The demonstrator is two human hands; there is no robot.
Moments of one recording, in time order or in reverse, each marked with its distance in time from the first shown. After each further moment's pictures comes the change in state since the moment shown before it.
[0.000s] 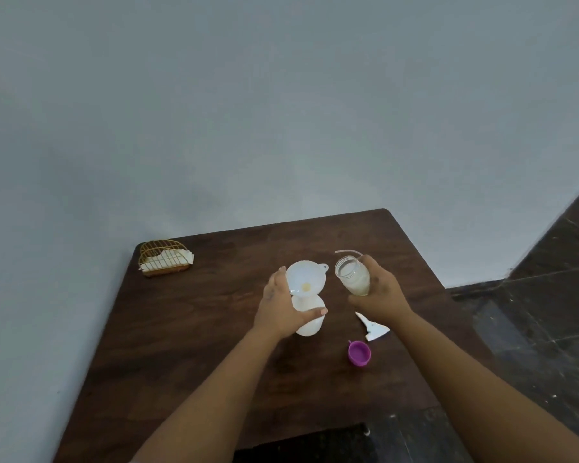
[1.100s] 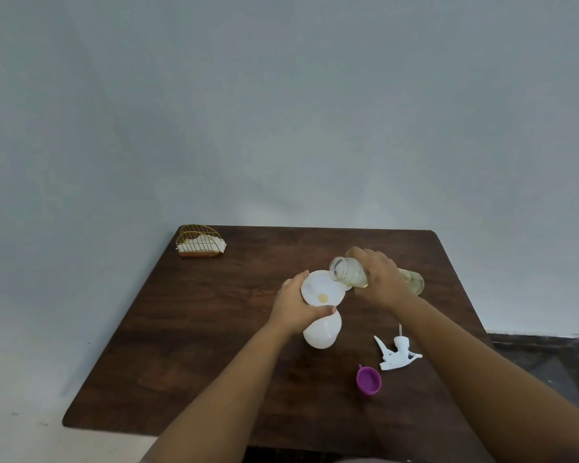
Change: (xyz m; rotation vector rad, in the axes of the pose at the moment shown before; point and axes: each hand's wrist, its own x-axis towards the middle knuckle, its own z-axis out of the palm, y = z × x) left_hand 0.018 0.006 0.014 -0.275 0.135 -0.143; right_hand 0.089 0.010 0.011 -0.359 -0.203 -0.366
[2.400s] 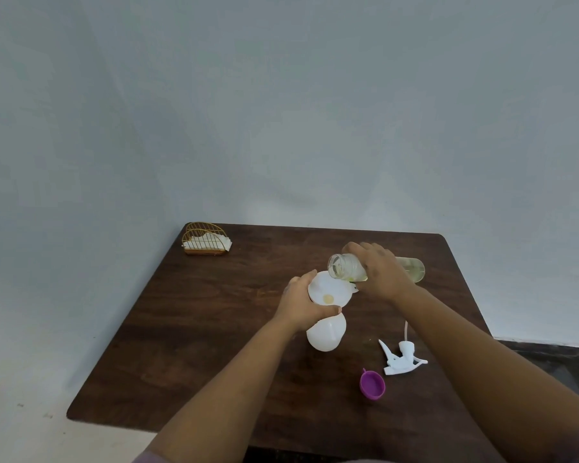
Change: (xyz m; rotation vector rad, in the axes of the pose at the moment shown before) left_hand 0.006 0.008 -0.001 0.015 -0.022 -0.007; right_hand 0.022 -0.007 -0.008 -0.105 -0.085 -0.088
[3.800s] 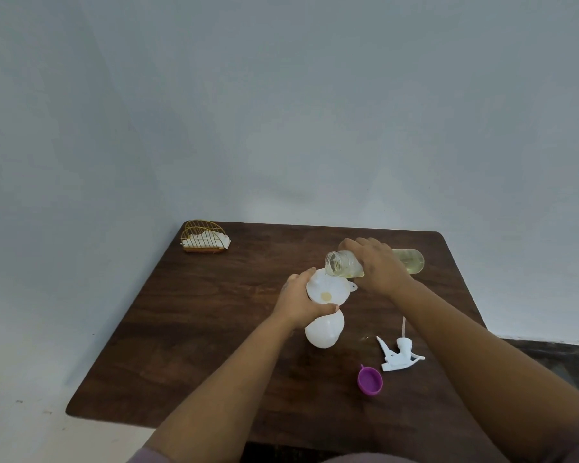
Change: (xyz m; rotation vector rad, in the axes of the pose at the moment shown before) left_hand -0.002 0.002 0.000 0.033 -0.006 0.002; right_hand 0.002 -0.002 -0.005 -0.103 0.013 -0.044
